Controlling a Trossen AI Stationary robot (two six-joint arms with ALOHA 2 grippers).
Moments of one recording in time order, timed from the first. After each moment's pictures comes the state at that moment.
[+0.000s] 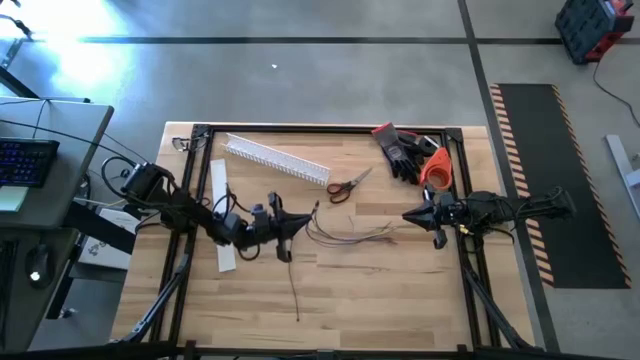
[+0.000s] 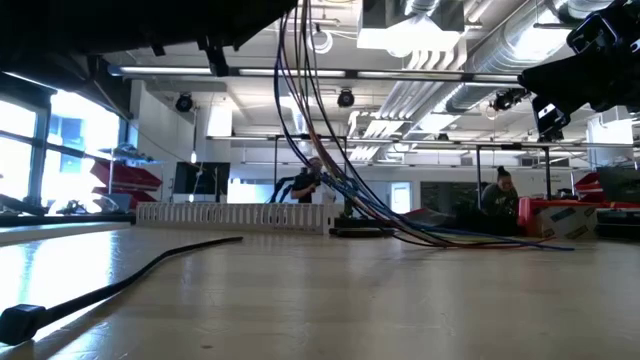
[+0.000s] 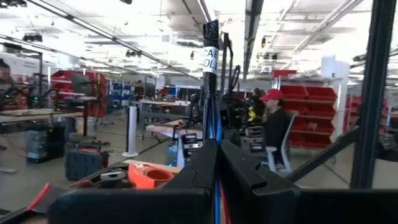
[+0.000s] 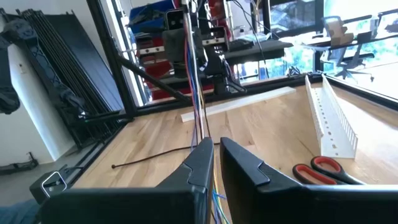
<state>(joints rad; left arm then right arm) -0.36 1.69 0.50 1.57 -0.58 0.10 0.16 0.05 0.01 0.03 0.10 0.20</state>
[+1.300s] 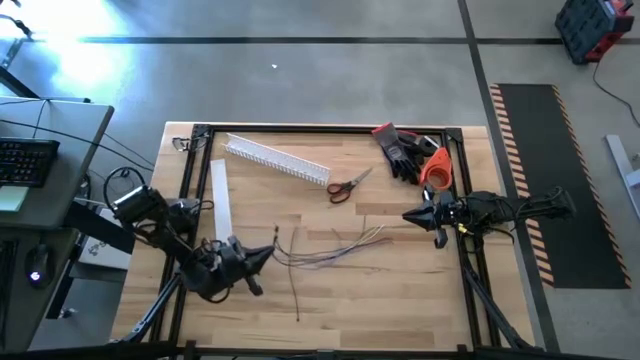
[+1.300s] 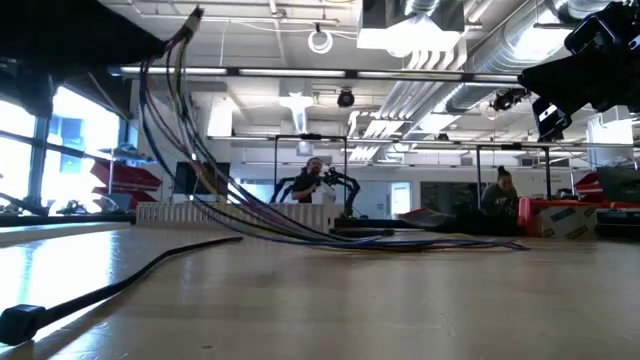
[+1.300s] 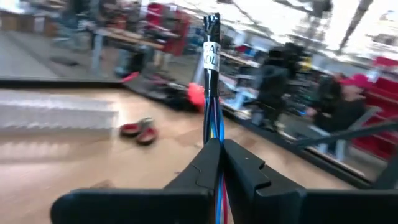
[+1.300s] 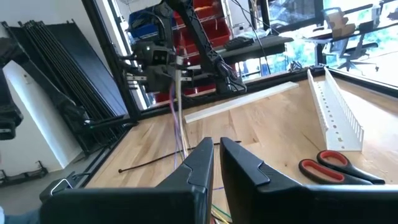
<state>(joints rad) -0.91 1.80 0.45 1.55 -1.53 -0.20 0.16 0.05 0.01 0.03 0.10 0.26</state>
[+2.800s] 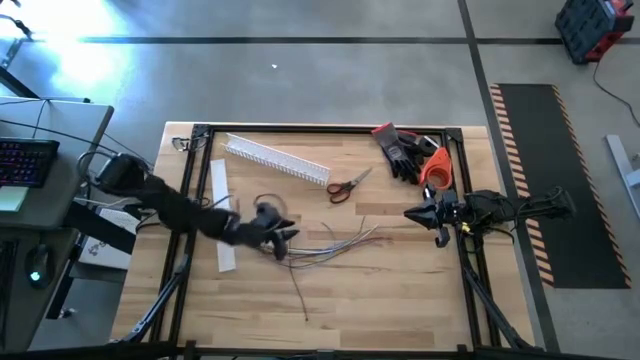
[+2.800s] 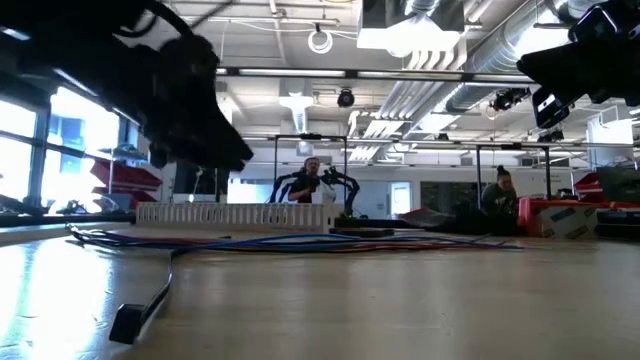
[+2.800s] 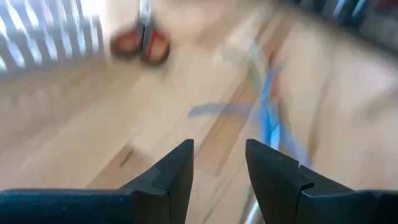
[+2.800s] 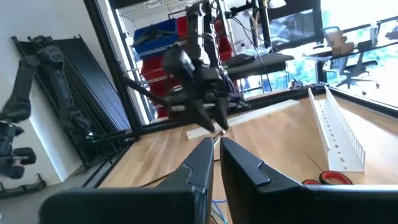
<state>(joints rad) -0.29 1.44 0.55 0.20 -0.49 -0.67 0.16 0.05 0.01 0.10 0.10 0.23</state>
